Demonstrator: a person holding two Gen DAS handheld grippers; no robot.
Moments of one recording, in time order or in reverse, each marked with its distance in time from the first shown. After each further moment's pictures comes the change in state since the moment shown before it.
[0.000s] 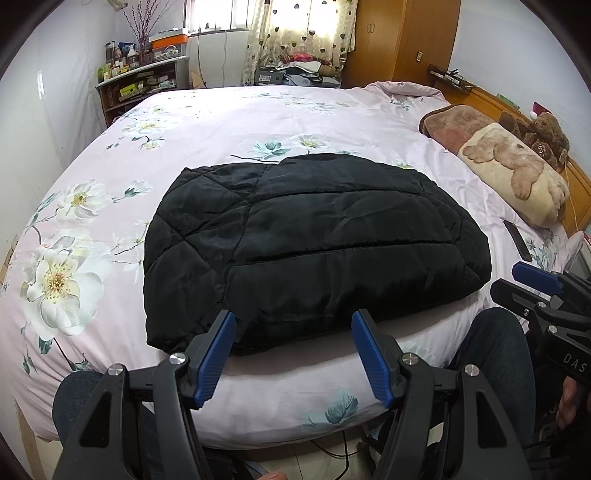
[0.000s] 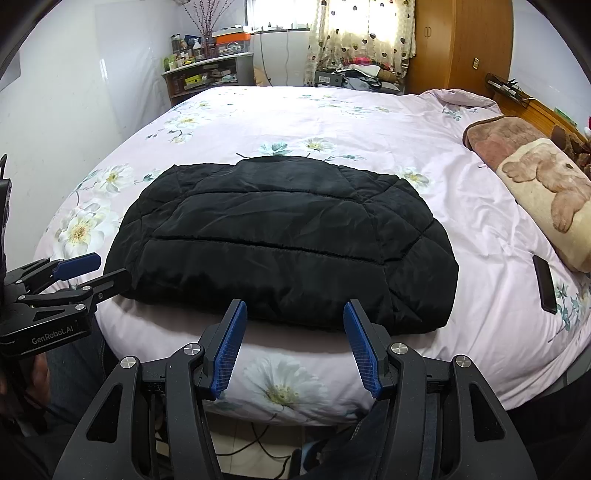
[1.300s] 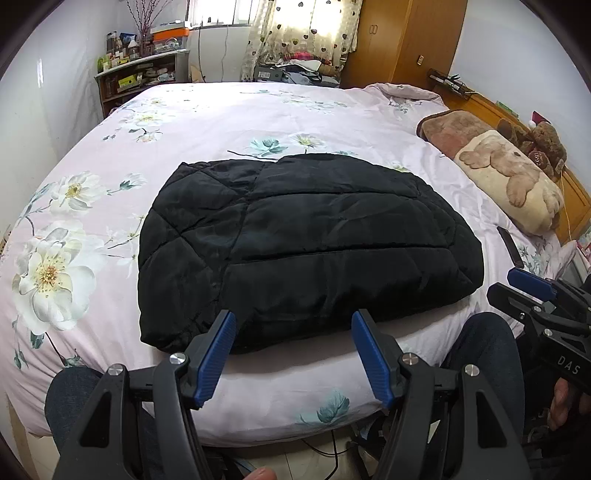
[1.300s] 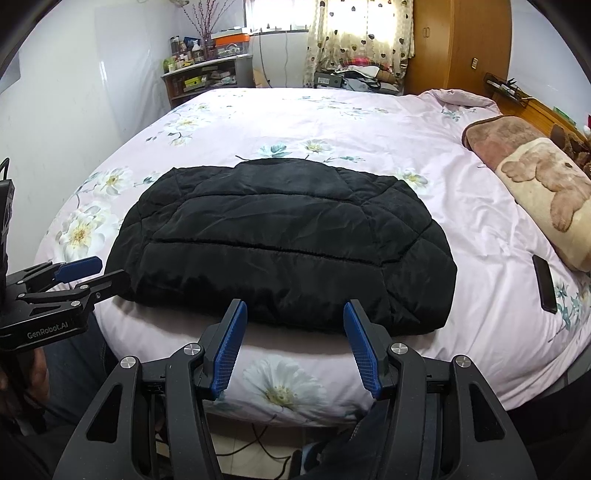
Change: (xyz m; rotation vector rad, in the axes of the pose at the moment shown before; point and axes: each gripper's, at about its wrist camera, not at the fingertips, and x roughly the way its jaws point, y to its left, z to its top) left arm 0.000 0.007 0.002 -0.029 0.008 -0.039; right arm -0.002 0.001 0.001 0.002 -0.007 0.001
